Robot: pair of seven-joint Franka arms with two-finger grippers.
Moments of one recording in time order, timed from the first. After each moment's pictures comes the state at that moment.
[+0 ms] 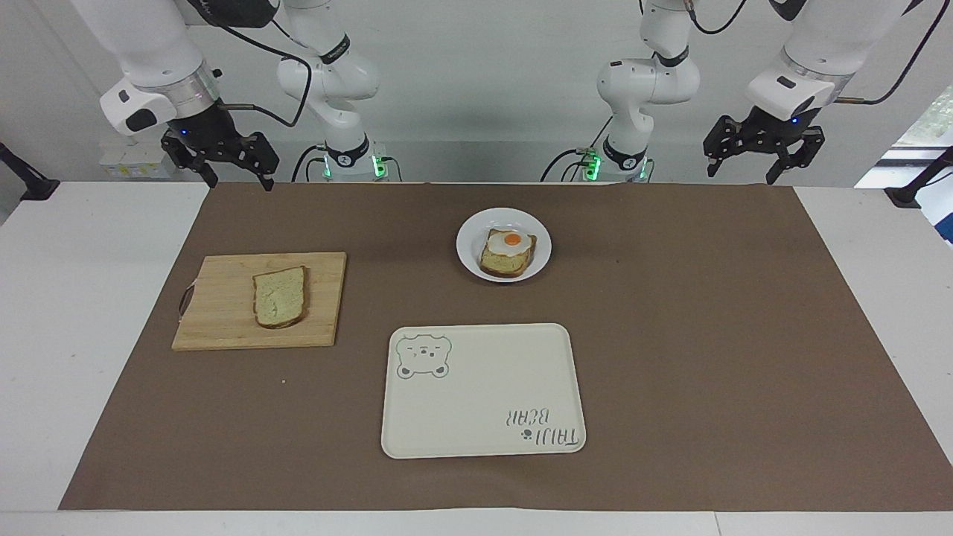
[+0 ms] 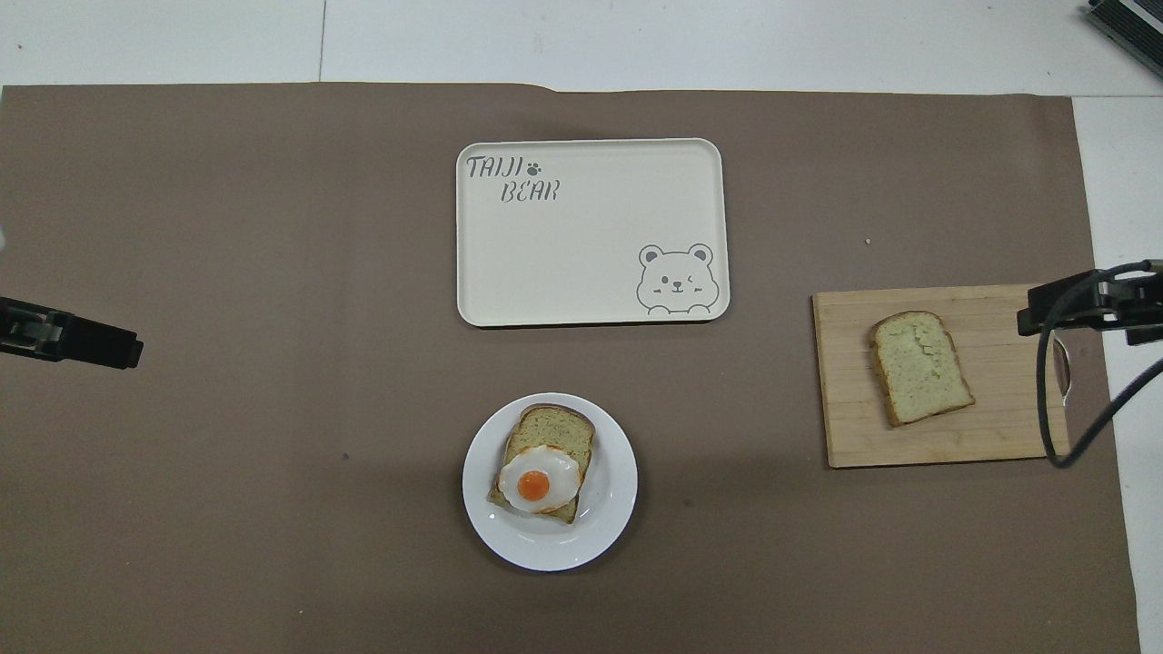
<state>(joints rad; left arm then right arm) -0.07 -0.08 -0.04 -1.57 0.01 1.45 0.15 -0.05 -0.02 0.01 -1.54 0.01 1.46 0.07</state>
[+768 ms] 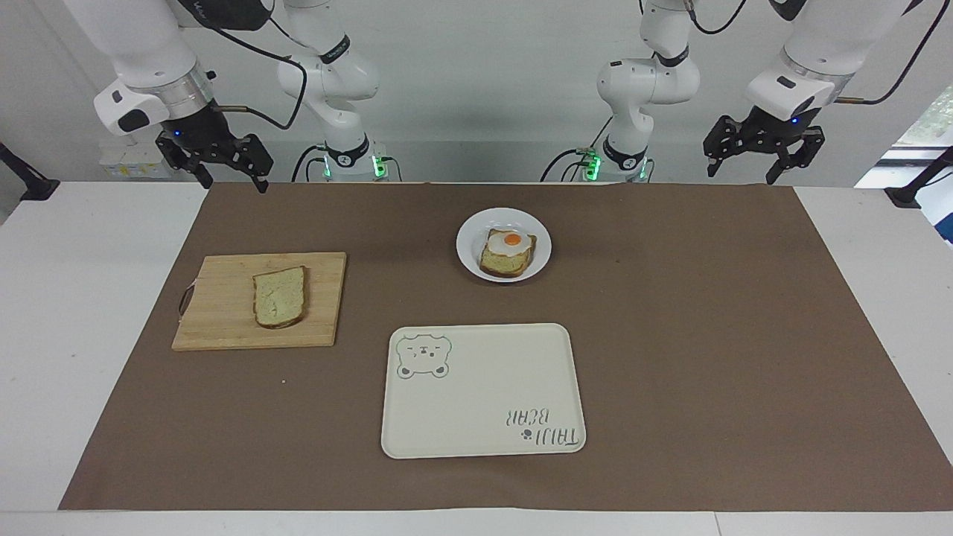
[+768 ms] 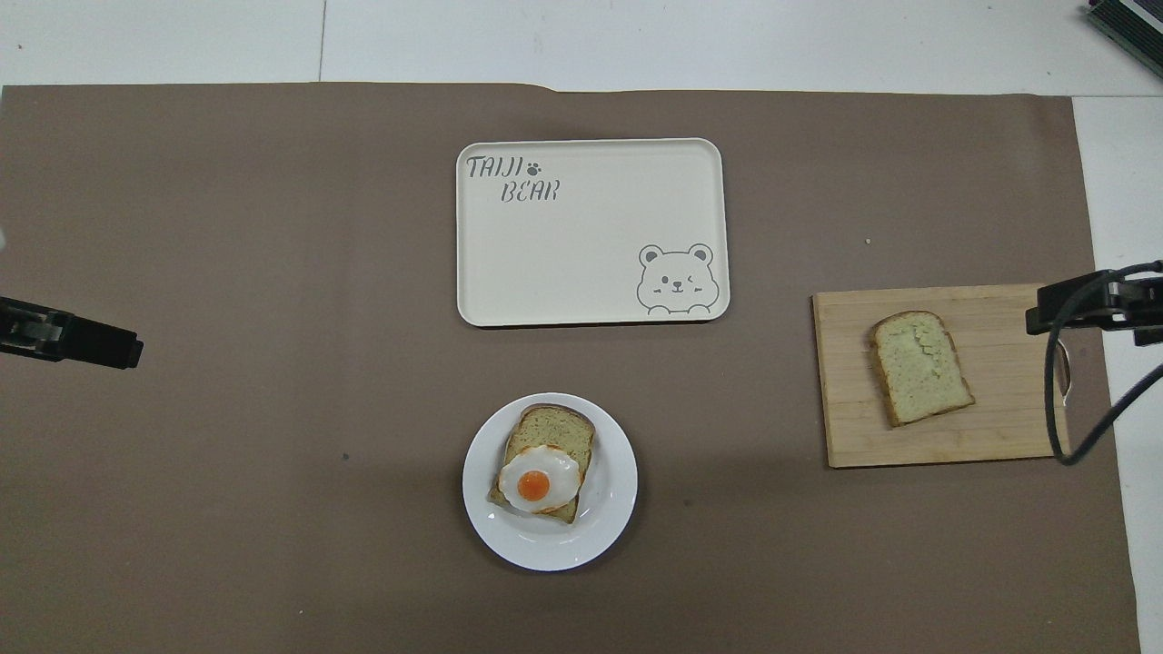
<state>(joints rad) -0.07 -0.08 -0.04 -1.57 0.01 1.45 0.15 -0.06 -0.03 0.01 -1.57 0.01 1.49 0.07</state>
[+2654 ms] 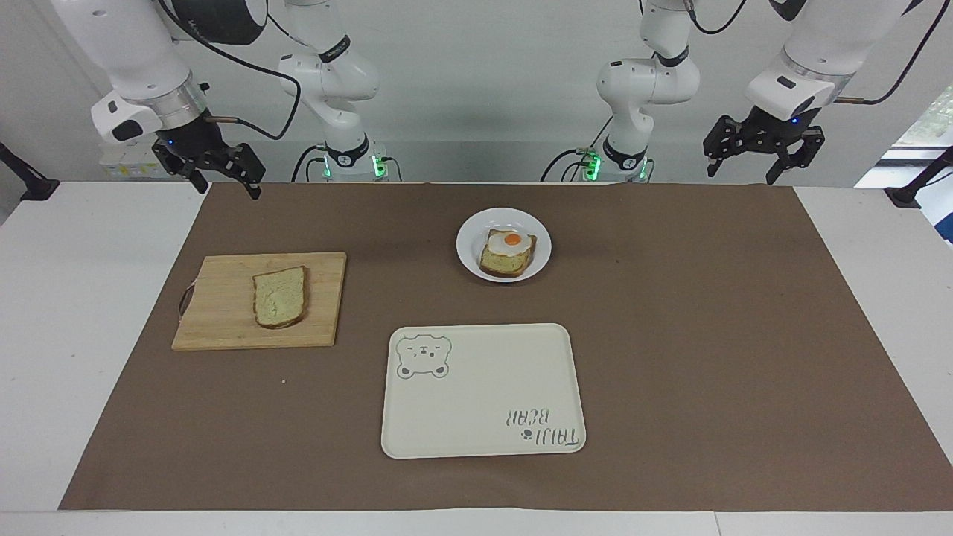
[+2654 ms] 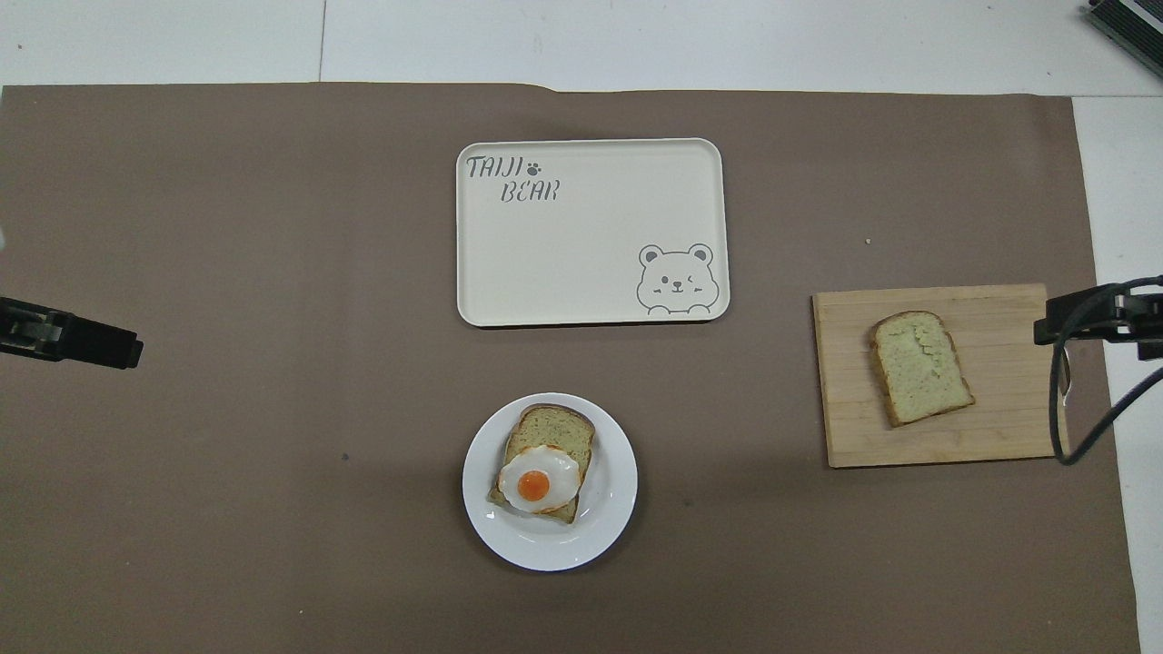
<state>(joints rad) -0.07 -0.08 -0.04 -1.57 0.01 1.45 0.15 -0.10 -0.06 0.01 -1.65 0.01 1.54 0.07</state>
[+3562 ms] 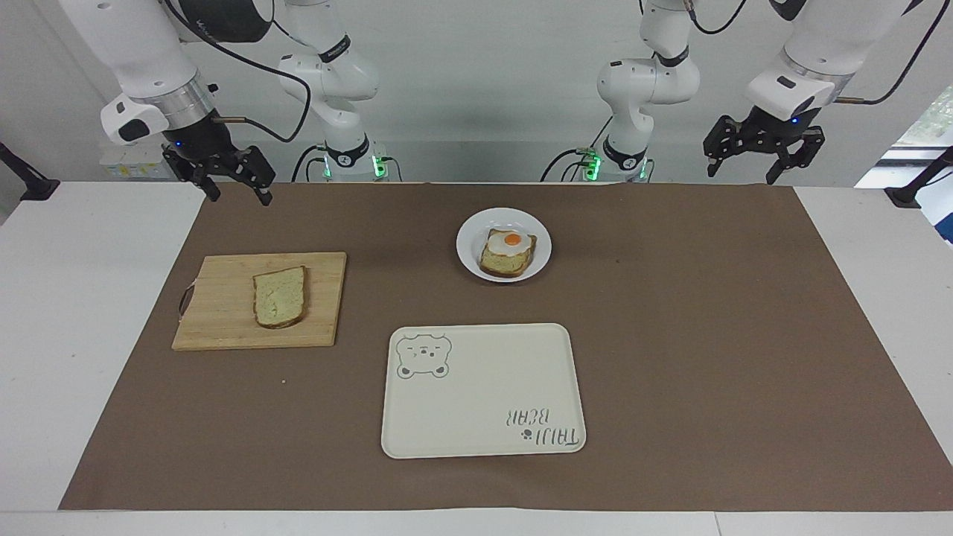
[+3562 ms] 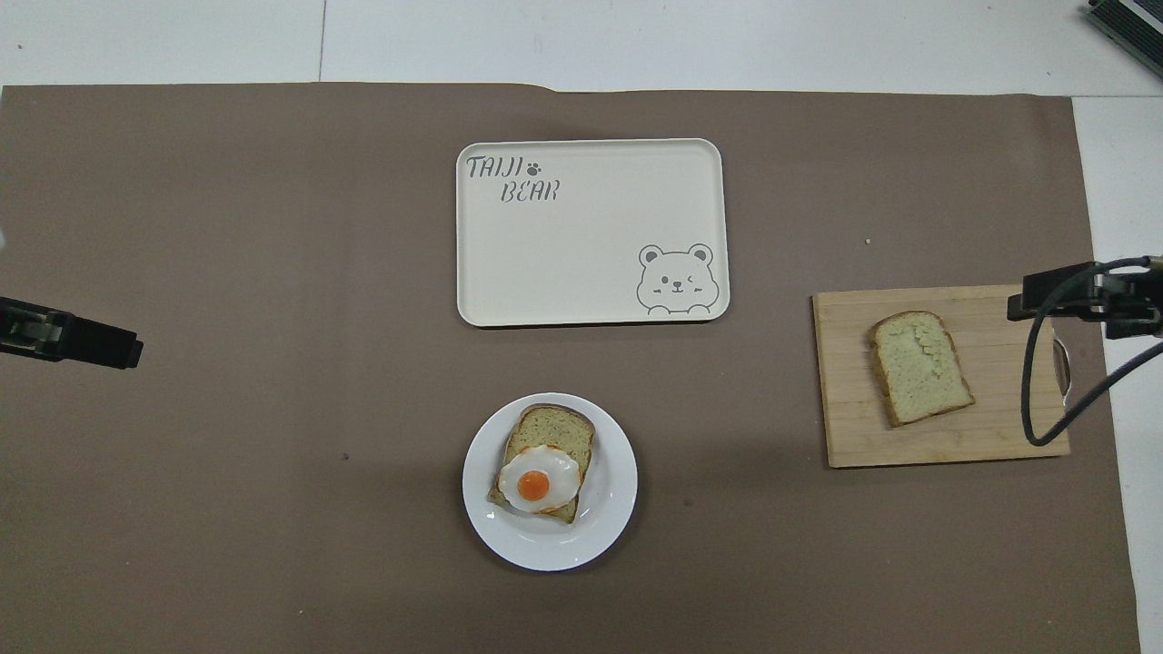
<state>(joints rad) -0.07 -0.08 -0.04 -1.57 0.01 1.45 0.15 -0.09 -0.06 0.02 -1.66 0.08 1.61 0.11</state>
